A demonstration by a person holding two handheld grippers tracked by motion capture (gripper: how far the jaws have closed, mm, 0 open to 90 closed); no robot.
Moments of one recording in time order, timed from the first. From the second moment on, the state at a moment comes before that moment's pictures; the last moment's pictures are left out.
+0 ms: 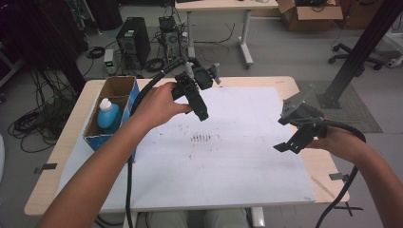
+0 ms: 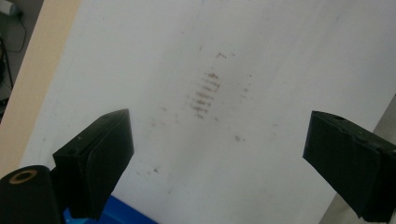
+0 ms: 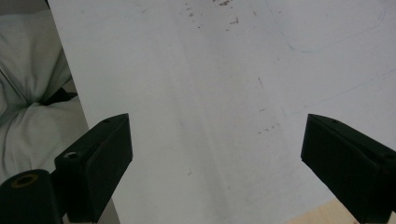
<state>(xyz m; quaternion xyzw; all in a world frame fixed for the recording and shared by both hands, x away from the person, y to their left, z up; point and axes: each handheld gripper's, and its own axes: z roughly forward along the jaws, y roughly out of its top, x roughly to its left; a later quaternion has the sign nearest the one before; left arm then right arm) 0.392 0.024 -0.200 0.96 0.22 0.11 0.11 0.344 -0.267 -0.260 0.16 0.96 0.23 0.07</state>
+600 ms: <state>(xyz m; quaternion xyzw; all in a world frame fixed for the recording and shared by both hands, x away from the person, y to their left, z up) 0.393 0.002 -0.209 0.97 0.18 0.11 0.10 0.348 -0.262 -0.259 0.16 0.96 0.23 0.07</state>
